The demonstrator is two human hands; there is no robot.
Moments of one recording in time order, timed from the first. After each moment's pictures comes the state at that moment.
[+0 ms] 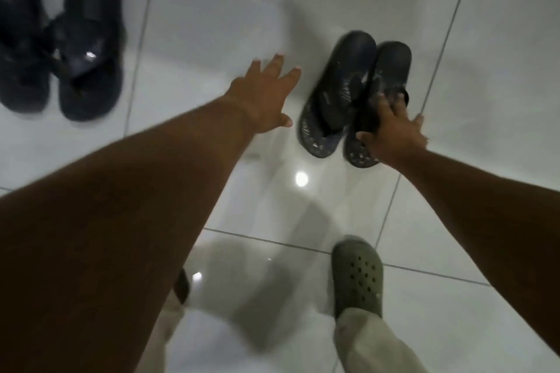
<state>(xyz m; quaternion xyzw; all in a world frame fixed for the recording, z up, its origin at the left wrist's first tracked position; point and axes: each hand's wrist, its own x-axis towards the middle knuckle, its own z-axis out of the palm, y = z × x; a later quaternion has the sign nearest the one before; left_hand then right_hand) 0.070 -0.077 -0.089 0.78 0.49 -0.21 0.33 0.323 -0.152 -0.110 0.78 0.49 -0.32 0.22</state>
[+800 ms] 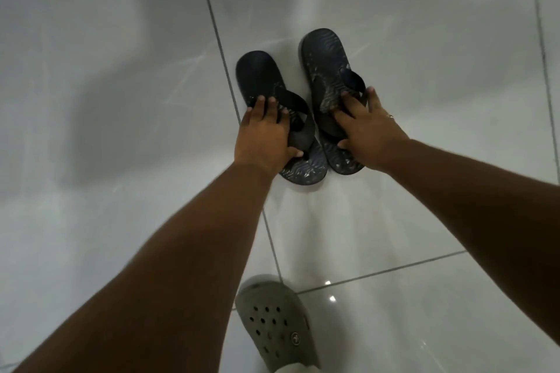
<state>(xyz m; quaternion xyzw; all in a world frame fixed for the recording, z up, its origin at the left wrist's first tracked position) 0.453 -0.159 -0.171 0.88 0.37 -0.23 0.19 0.640 -0.255 -0.167 0.73 0.59 -0.29 0.17</state>
